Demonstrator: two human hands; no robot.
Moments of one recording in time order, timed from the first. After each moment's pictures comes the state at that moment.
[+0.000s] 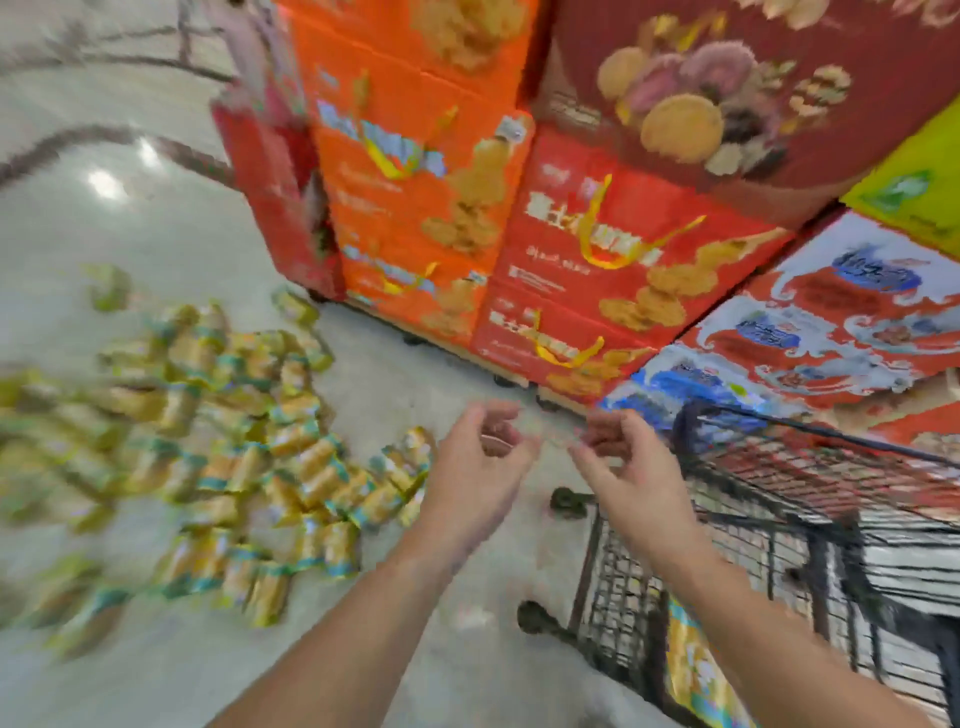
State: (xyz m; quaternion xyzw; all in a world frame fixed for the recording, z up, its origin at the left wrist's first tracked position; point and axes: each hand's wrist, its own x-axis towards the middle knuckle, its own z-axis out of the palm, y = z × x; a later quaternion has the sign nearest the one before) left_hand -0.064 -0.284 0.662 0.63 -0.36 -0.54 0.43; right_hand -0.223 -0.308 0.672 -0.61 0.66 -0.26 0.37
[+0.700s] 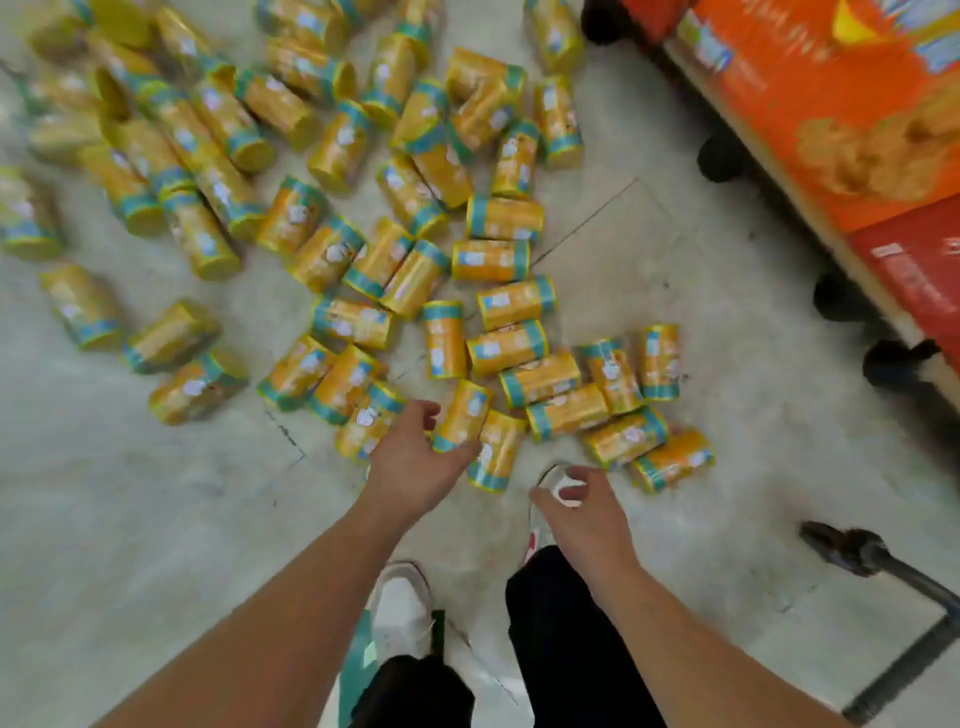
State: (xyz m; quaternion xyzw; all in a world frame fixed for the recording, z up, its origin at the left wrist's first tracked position) left_hand 0.225 -0.205 0.206 0.83 -0.10 -0.49 0.23; right_hand 0.048 -0.272 0.196 -0.50 0.68 0.15 0.51
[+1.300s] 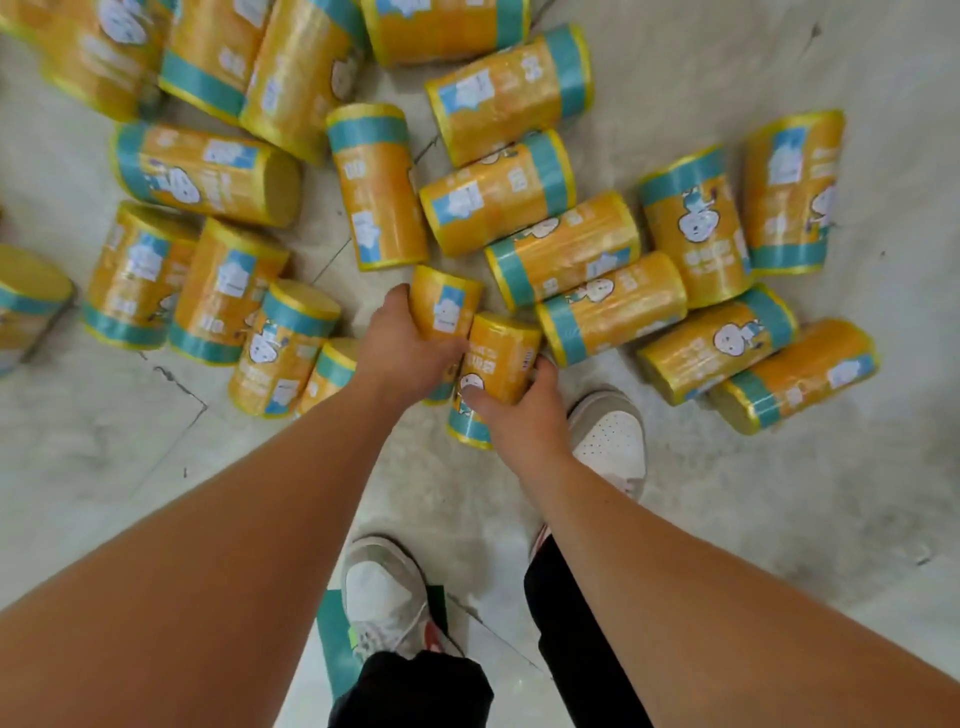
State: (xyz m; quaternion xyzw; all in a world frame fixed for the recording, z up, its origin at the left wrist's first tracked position) left_hand 0.208 -0.225 -0.048 0.86 -0.12 -0.48 0.14; right_hand 0.066 -0.236 -0.061 -0.41 0.69 0.09 0.58
